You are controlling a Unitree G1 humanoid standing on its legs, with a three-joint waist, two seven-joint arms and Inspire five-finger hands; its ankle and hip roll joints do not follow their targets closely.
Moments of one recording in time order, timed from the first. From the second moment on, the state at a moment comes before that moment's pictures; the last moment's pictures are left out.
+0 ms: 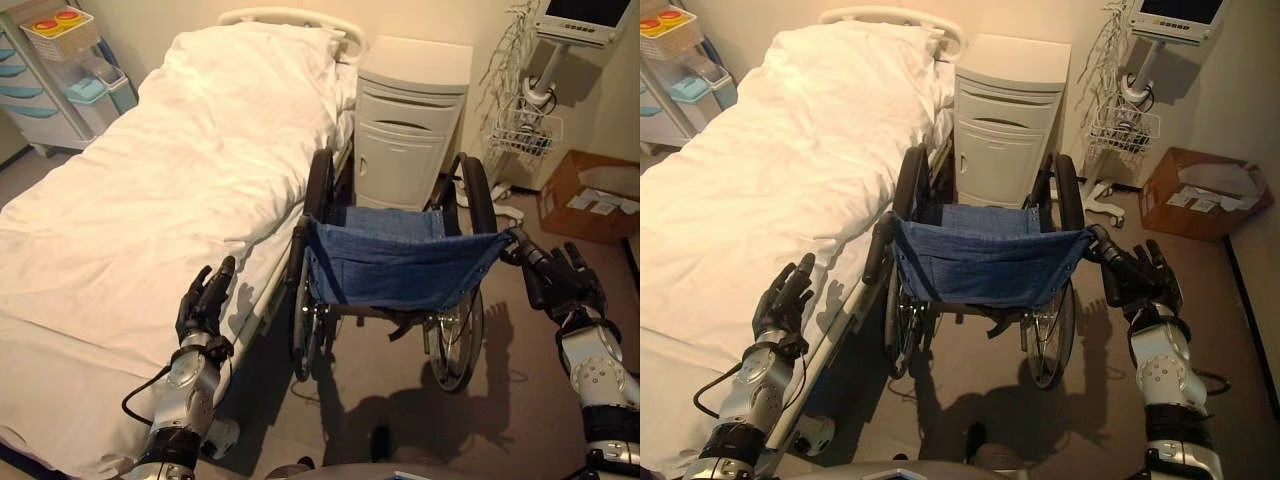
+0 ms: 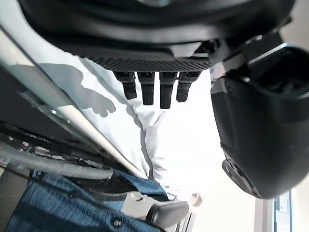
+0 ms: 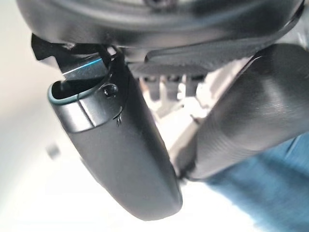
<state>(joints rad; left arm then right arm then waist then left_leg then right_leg) -0.03 0.34 0.05 0.41 -0.63 -0.07 0.20 -0.12 -0.46 -0.28 0.35 1.29 0.02 -0.25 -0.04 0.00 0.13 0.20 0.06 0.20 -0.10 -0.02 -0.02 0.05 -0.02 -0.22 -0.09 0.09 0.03</state>
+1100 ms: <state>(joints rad) 0.06 0.30 0.01 0.65 -0.62 -0.10 0.17 0.03 -0.16 -0.31 0.67 1.64 -0.43 -0.21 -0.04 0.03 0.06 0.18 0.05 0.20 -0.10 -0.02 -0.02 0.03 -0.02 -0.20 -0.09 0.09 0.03</state>
